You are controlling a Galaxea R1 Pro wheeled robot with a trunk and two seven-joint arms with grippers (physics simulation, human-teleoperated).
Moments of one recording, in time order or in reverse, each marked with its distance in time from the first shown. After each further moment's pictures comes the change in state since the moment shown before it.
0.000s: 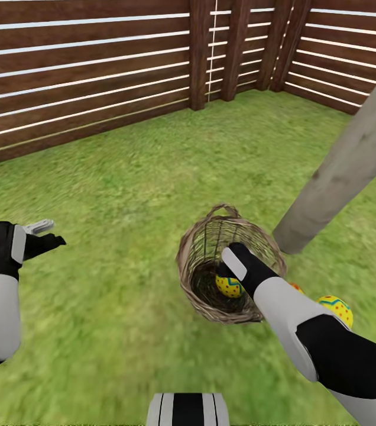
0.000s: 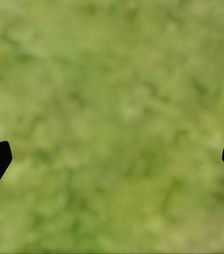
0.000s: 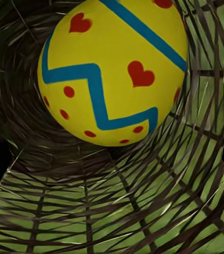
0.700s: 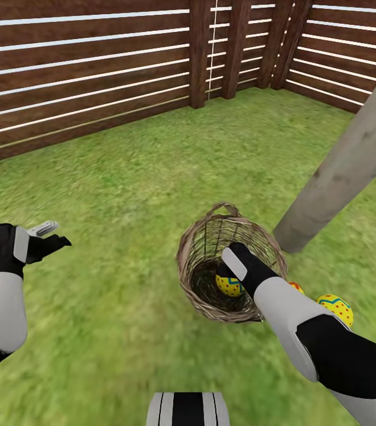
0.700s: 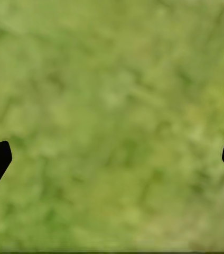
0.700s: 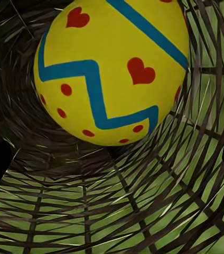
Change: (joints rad) left arm -0.022 -0.027 0.087 0.049 -0.002 -0.007 -0.002; right arm 0.000 -0.001 0.001 0.000 0.001 0.000 -0.001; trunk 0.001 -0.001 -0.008
